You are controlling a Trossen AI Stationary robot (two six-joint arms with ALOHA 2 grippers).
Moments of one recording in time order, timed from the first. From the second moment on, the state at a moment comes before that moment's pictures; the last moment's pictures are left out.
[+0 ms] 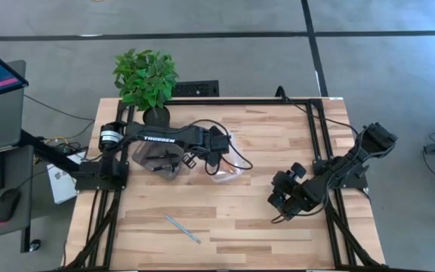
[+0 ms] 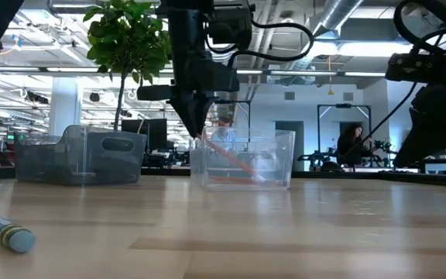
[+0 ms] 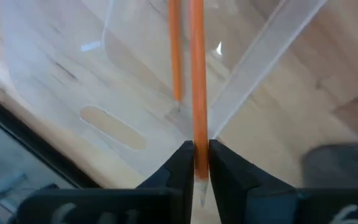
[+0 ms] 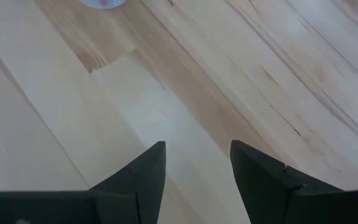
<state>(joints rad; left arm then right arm) 0.09 1.95 1.57 -1.01 -0.36 0.90 0.65 1.50 0.67 -0.74 0.68 1.22</state>
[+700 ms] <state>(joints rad) 0.08 1.95 1.57 -1.09 -0.35 0.77 0.62 1.50 0.67 -0.73 0.68 1.20</state>
